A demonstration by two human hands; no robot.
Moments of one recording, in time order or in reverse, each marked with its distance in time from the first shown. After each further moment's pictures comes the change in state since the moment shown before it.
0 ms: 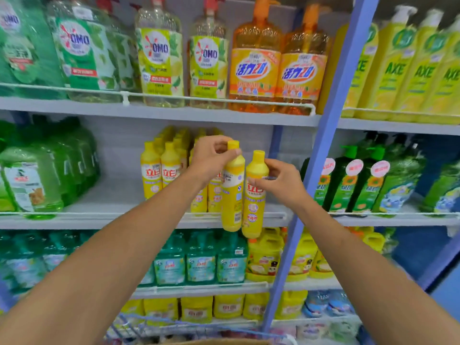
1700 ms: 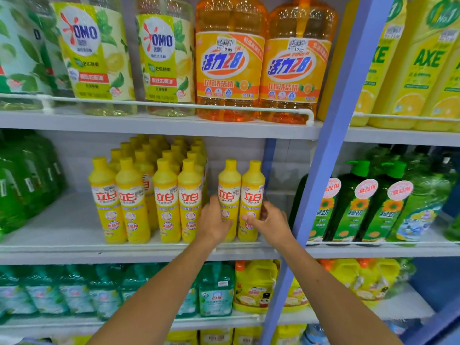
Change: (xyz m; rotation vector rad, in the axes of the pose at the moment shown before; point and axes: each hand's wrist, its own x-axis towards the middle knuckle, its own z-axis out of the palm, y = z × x) left_hand 0.019 -0.147 0.113 0.559 -0.051 -0.284; right_hand 0.046 0.163 0.010 -0.025 0.003 0.311
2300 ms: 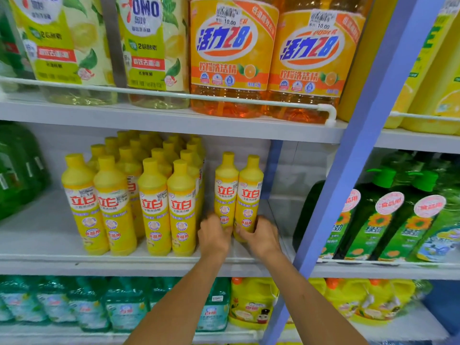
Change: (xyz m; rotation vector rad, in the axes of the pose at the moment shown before) left_hand 0.031 -0.021 0.055 0.059 0.081 -0.262; right_hand 0.035 0.028 0.040 -0.269 0.014 0.201
